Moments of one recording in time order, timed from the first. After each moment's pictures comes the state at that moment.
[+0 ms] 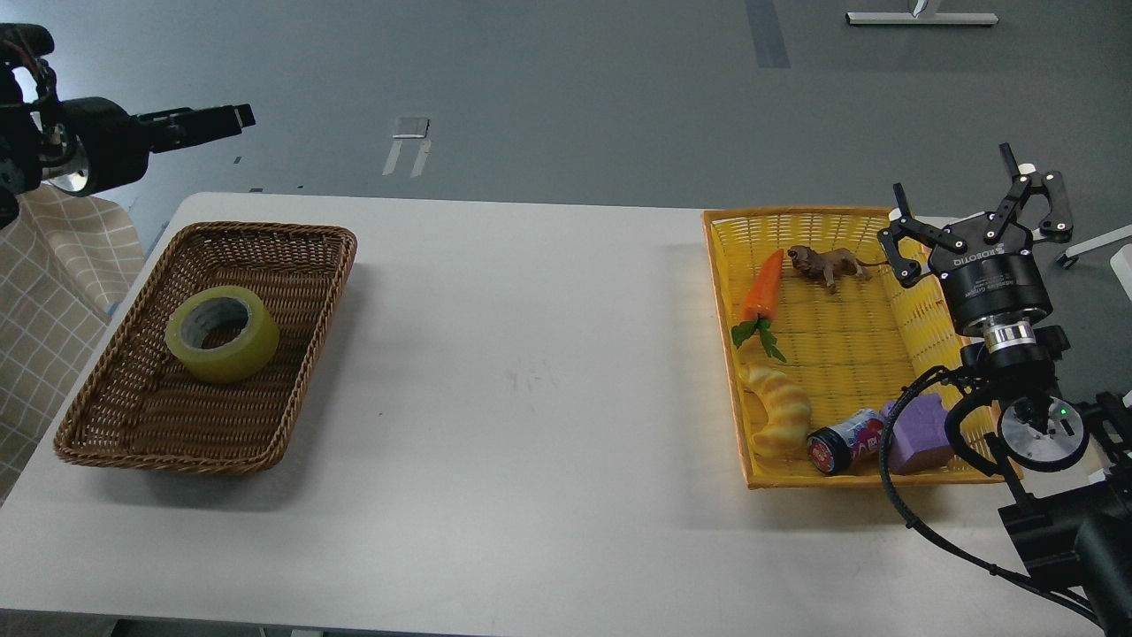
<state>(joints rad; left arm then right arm) -1.19 0.87 -0.19 -0.81 1.10 -0.36 -0.37 0.42 -0.19 1.37 0.90 -0.16 0.49 0.18</state>
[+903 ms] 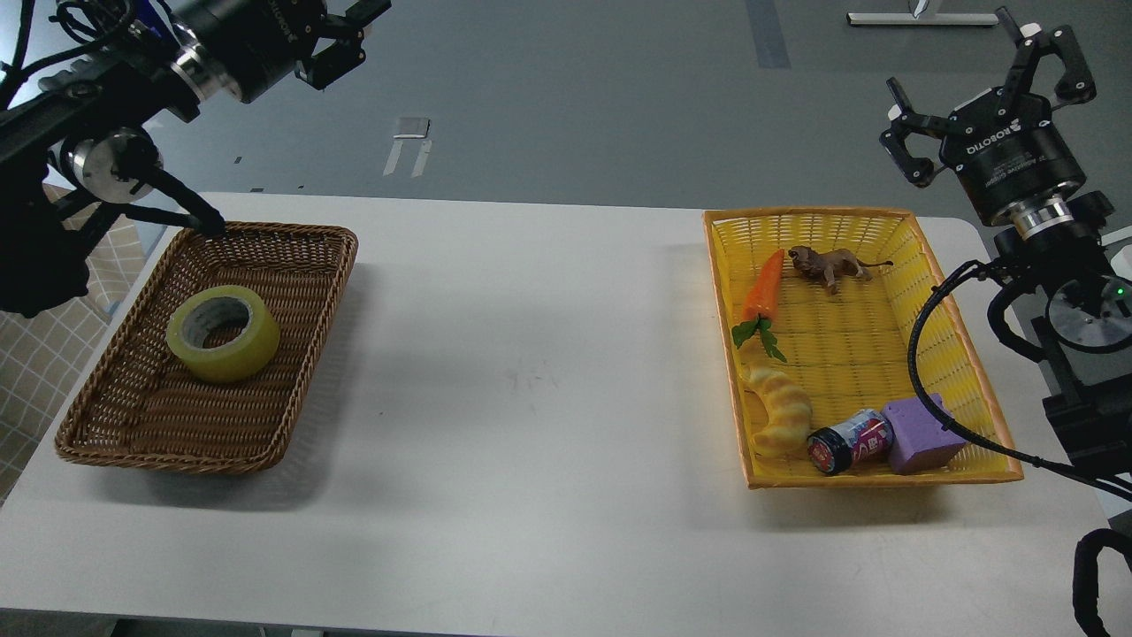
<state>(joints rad) -1.05 0.56 -0.56 -0.82 0.27 -0.49 -0.37 0.74 -0.28 1.28 0.79 -0.17 0.49 0.02</state>
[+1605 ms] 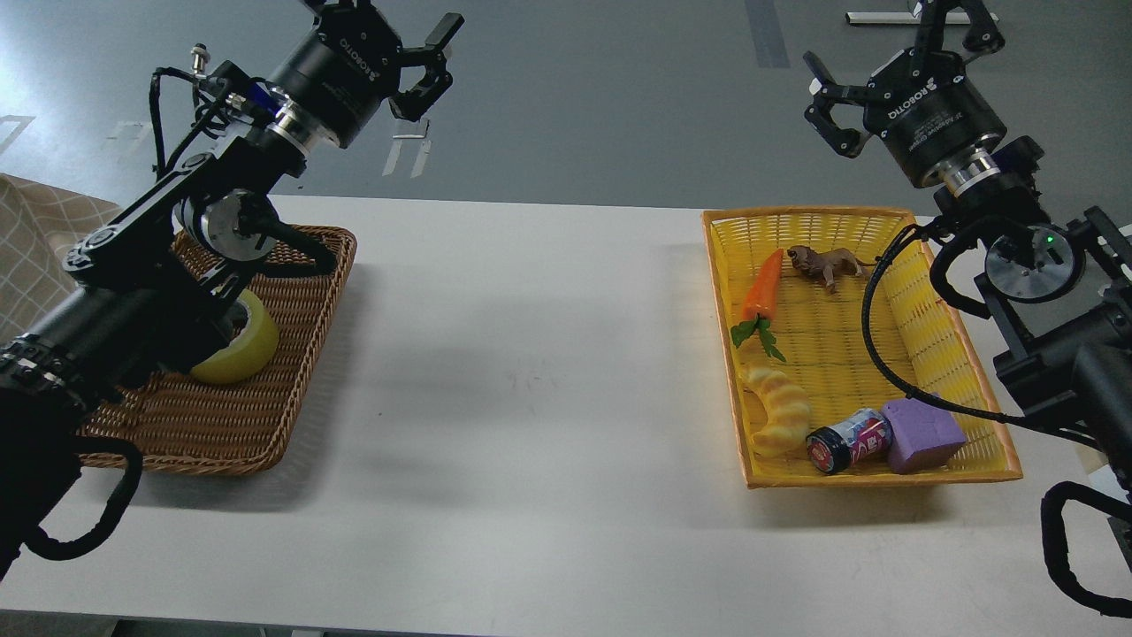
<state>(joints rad) -0.91 0.35 -0.79 -0.82 0.23 -0.49 -0.37 0.84 -0.23 1.11 0.76 -0.21 0.49 0.04</state>
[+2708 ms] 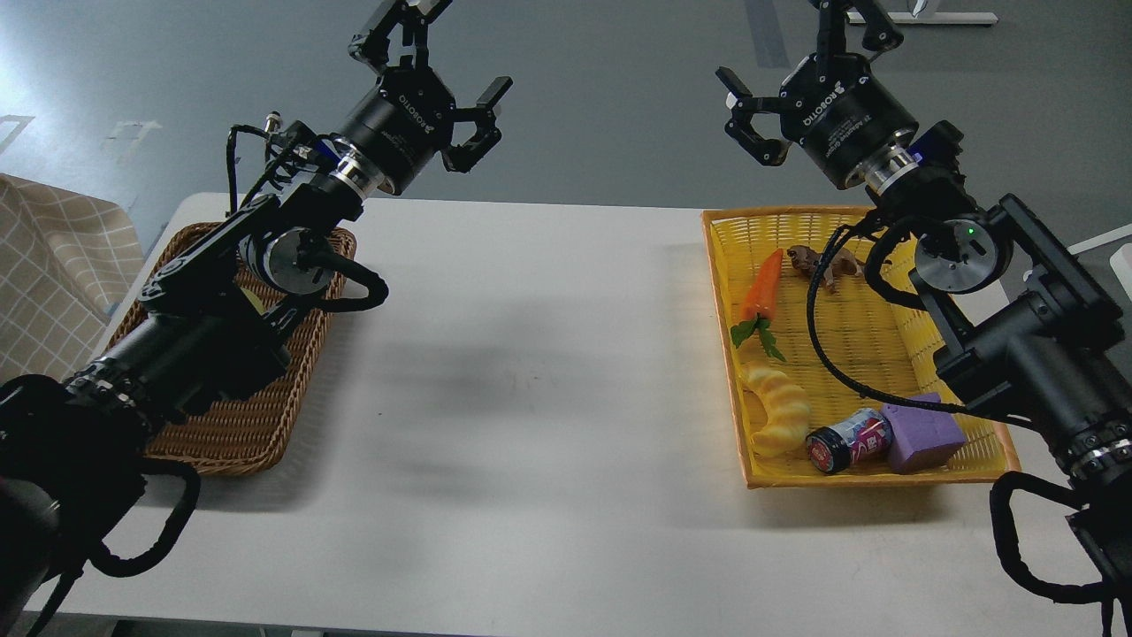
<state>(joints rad) -0.88 0.24 -0.79 -0.75 0.19 -0.49 -0.31 0.88 -0.13 1.06 0.75 -0.29 0.49 0.03</state>
